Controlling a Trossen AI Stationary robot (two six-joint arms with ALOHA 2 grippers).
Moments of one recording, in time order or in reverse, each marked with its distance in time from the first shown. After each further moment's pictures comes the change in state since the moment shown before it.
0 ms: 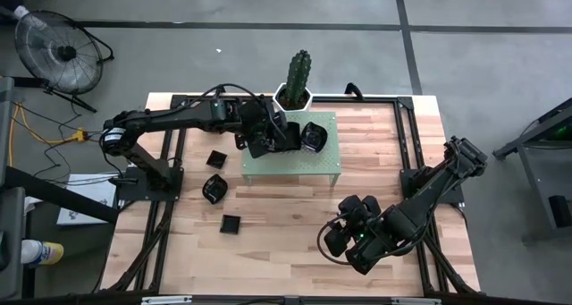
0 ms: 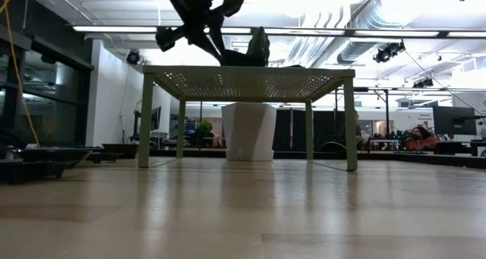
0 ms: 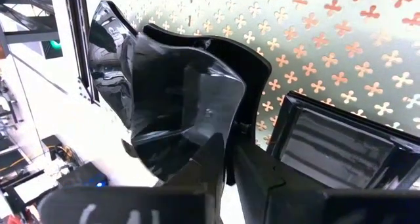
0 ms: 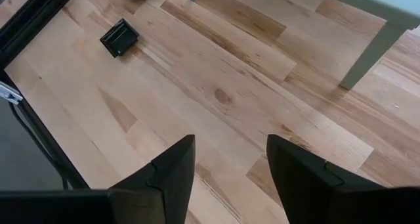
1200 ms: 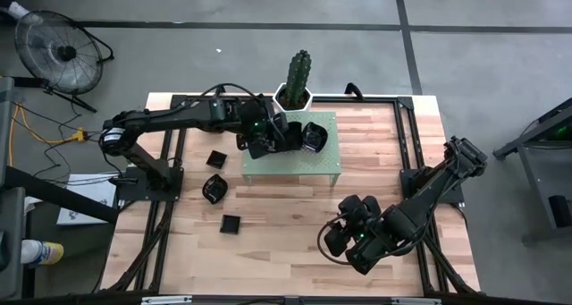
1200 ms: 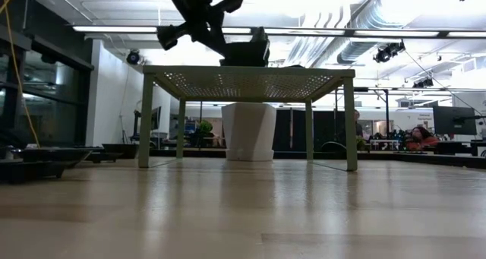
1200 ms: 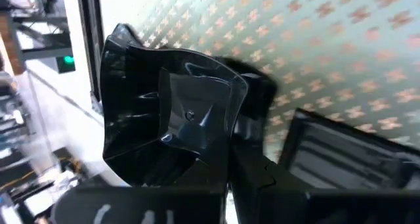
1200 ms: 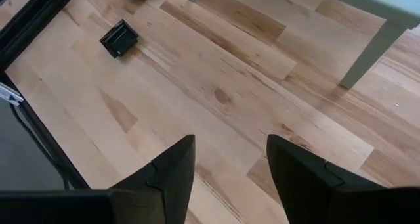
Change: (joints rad) left arm 0.000 -0.003 -0.001 0.016 0.053 0.021; right arm 0.000 0.000 0.000 0.000 0.000 0.006
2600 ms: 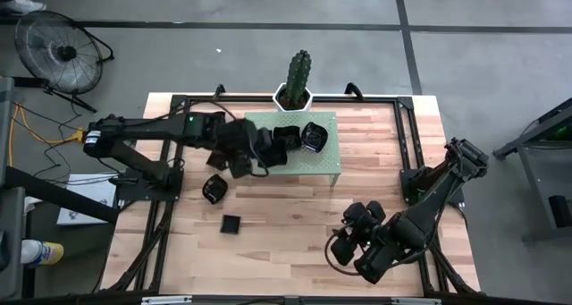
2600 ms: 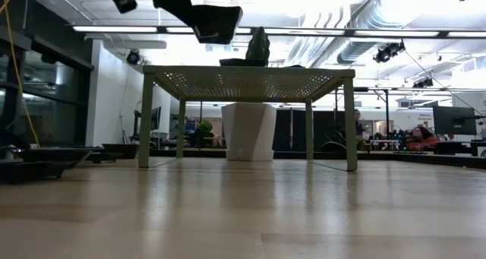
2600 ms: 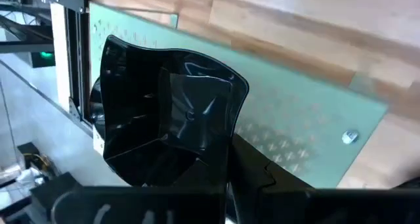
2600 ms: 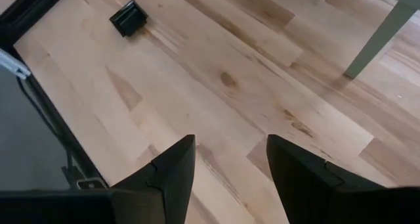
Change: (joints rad) left arm -0.218 -0.153 0.001 -0.225 -0.103 -0.279; right arm 0.063 0.000 0.000 -0.015 0.002 0.003
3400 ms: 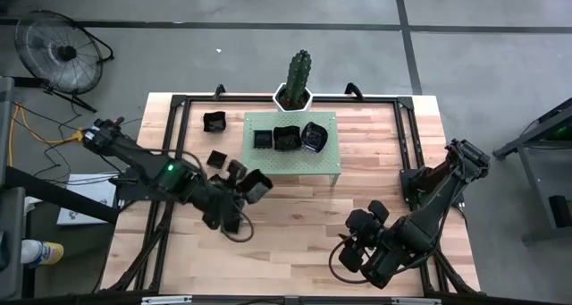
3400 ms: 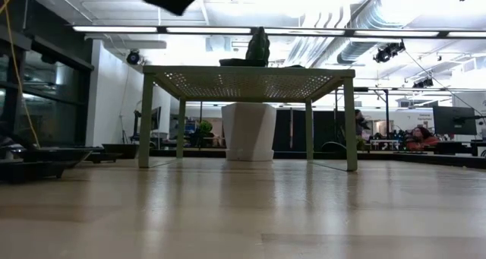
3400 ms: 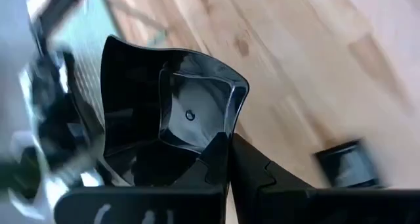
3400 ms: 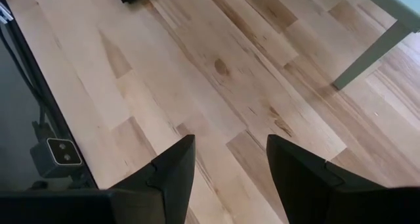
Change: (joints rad) left arm -0.516 -0.007 0.000 -0.095 -0.306 -1.145; right arm 0.043 0.000 0.000 -0.045 -0.015 -0.155
